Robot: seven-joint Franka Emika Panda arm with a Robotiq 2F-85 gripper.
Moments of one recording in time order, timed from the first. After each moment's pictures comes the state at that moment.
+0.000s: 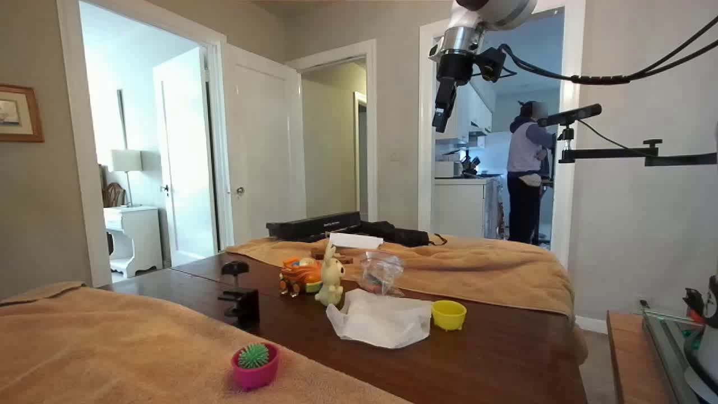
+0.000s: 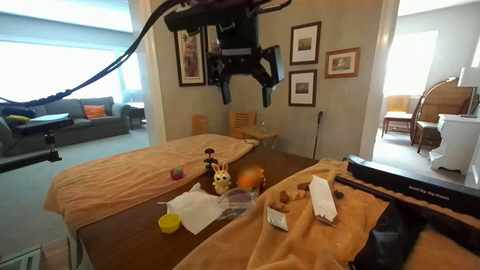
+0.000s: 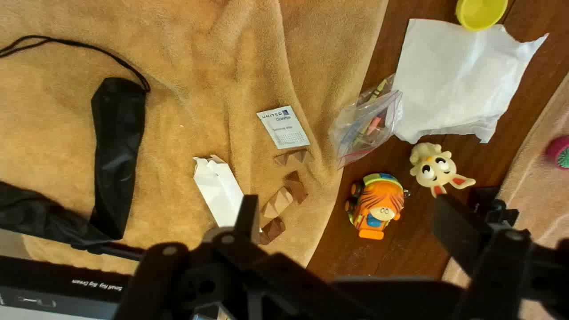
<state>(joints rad) 0.01 -0.36 -0.35 -2.20 0.02 2.07 -0.62</state>
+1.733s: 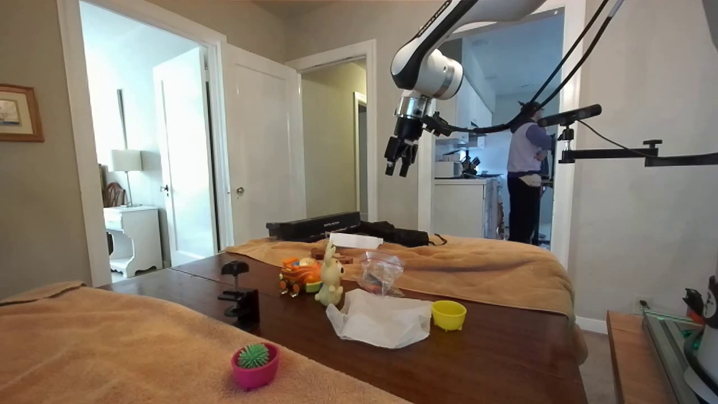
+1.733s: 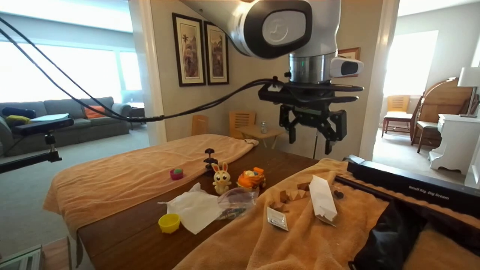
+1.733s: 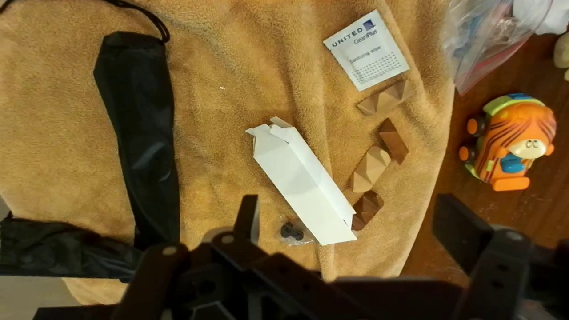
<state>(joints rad) -0.14 0.22 -0.26 -1.84 0.27 2.26 -0.58</state>
